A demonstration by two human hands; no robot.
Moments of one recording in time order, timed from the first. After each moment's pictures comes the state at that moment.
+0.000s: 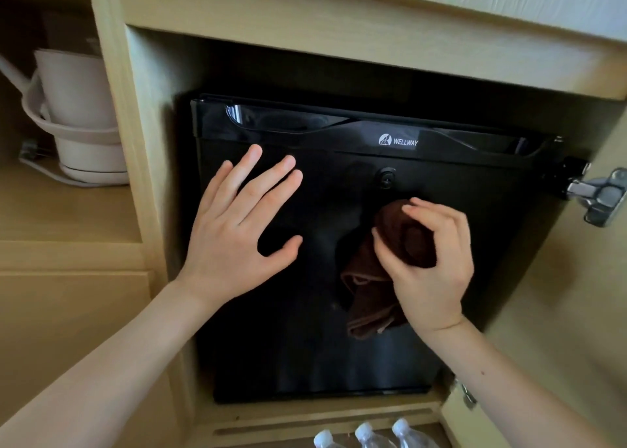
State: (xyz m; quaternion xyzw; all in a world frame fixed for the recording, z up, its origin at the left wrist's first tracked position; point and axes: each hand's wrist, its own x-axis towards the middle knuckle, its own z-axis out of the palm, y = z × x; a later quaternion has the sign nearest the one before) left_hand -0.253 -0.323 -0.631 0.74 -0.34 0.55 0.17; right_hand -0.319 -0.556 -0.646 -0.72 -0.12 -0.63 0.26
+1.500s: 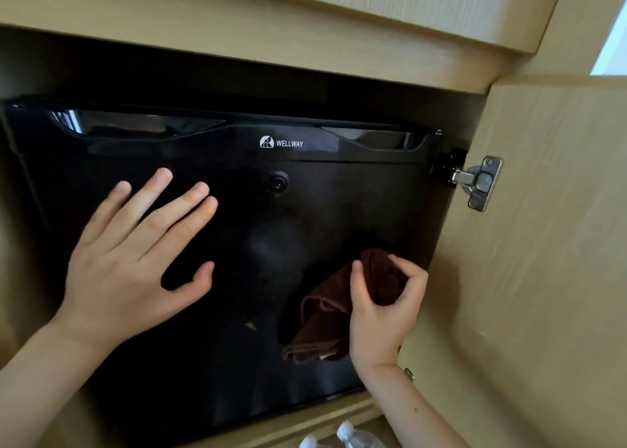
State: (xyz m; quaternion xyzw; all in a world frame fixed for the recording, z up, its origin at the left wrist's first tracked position) left_hand -0.236 -0.342 -0.637 0.70 -0.39 0.60 0.05; right_hand -0.335 -0.595 -0.702 -0.61 0.10 -0.63 0.47
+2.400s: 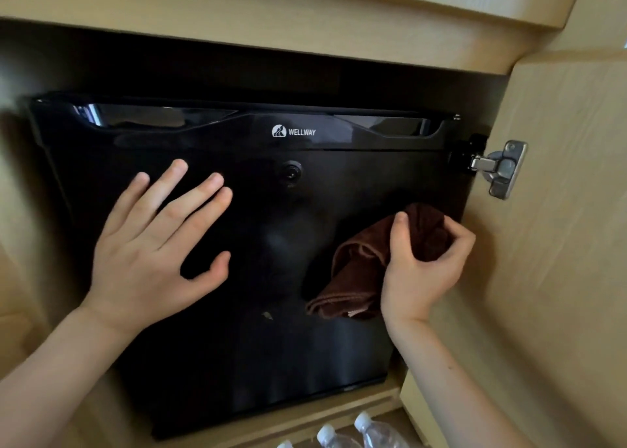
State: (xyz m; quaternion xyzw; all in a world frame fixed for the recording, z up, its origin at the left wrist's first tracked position) left_hand -0.237 -0.342 -0.638 0.70 -0.38 0.61 0.05; right_hand -0.325 -0.609 -0.662 -0.52 0.12 -0.68 0.49
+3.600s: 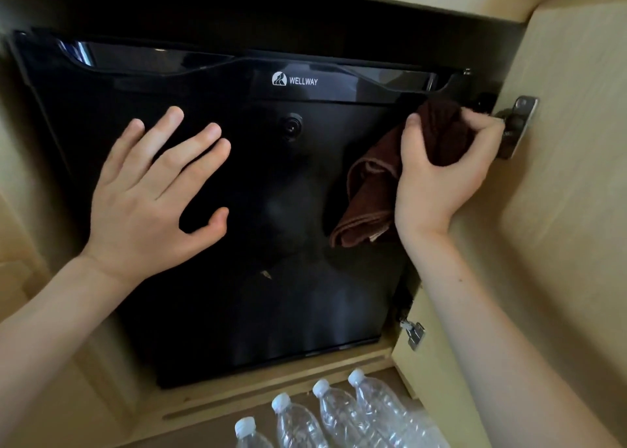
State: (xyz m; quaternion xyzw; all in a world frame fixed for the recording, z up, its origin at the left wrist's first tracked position) left_hand -0.237 -0.342 -0.638 0.69 -0.37 0.61 0.04; right_hand -0.317 -0.627 -0.604 -0.57 0.04 -0.72 0.40
